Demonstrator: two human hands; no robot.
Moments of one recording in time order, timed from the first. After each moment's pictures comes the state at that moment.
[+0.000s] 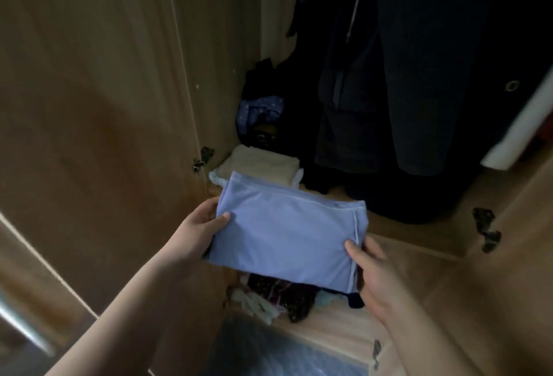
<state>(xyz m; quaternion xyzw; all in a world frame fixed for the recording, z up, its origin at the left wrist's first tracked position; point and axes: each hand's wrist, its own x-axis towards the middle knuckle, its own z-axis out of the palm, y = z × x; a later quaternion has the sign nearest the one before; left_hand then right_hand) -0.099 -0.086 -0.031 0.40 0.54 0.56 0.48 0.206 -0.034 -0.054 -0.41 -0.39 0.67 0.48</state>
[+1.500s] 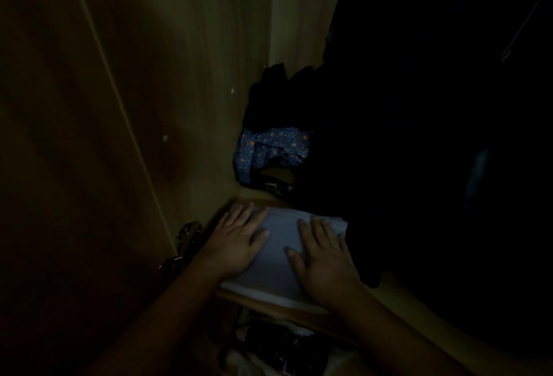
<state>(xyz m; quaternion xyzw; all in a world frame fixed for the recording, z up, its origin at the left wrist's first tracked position) -0.222 0.264 -0.103 0.70 0.70 0.11 0.11 -0.002 0.270 -0.090 -0.54 -0.84 0.07 0.07</state>
